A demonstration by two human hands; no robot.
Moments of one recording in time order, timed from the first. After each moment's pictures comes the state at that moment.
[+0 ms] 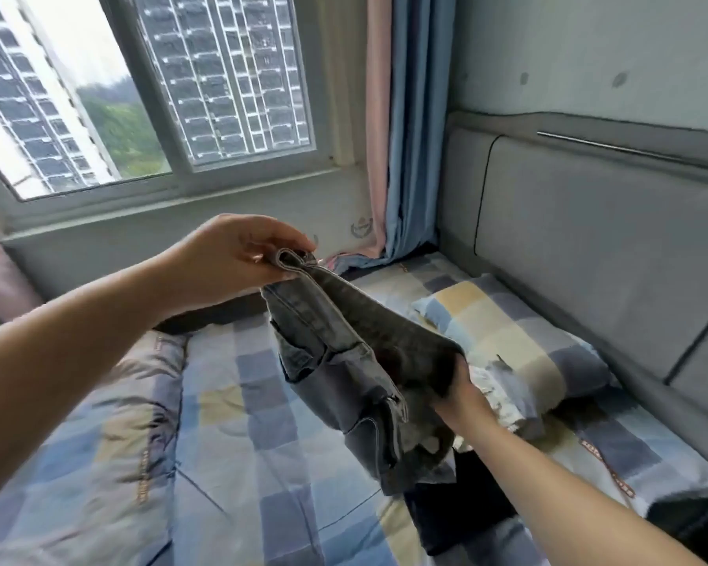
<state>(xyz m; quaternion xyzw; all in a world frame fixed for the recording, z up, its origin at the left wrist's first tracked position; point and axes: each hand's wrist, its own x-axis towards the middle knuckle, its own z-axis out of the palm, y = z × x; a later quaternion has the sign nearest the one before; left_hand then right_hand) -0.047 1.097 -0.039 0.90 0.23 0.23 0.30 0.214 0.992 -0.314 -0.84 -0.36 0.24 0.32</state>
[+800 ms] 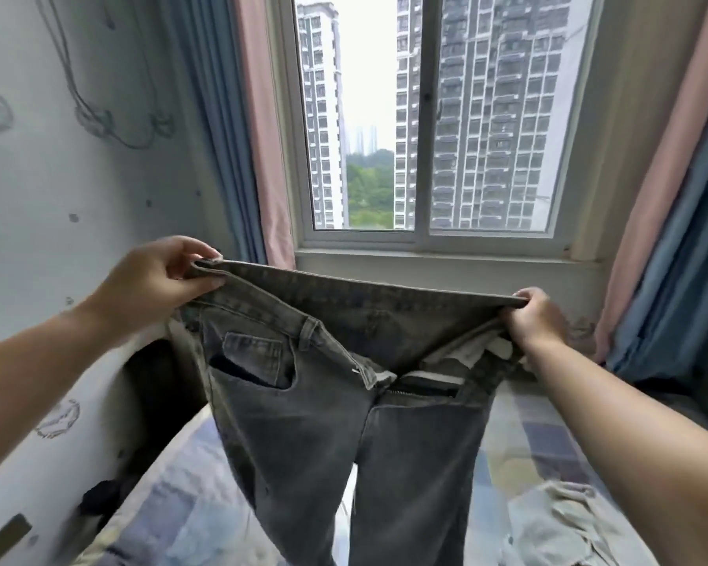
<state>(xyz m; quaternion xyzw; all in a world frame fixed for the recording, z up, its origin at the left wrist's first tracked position) -0.405 1.018 0.010 0.68 0.55 0.48 0.07 0.018 1.179 -0.095 -0.70 -0.52 0.15 0.46</state>
